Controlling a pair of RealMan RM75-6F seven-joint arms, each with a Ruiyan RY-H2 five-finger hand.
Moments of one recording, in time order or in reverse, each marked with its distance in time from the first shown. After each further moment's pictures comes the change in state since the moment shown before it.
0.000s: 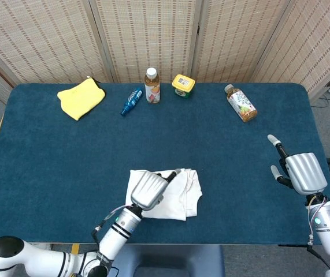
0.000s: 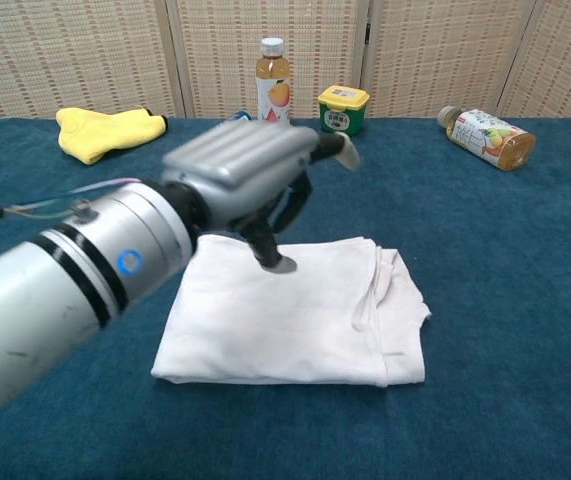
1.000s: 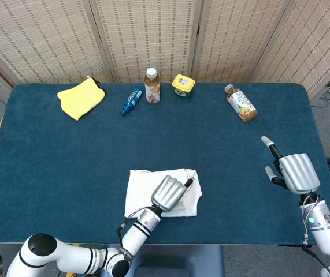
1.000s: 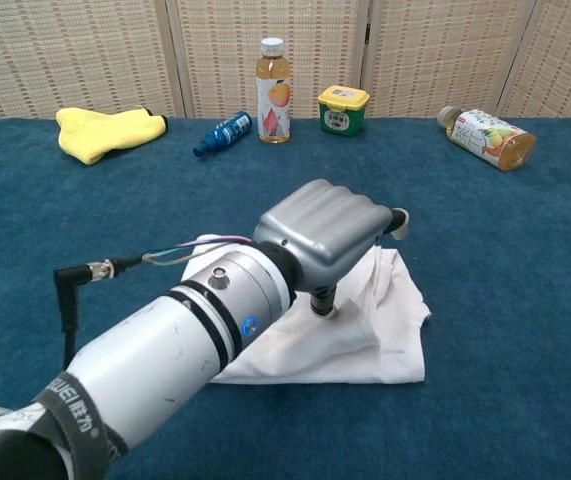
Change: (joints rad) left arm -0.165 -0.238 0.009 0.307 -0.087 -0.091 0.107; right arm 0.018 -0.033 -0.007 0.009 0.001 -0.022 -0.013
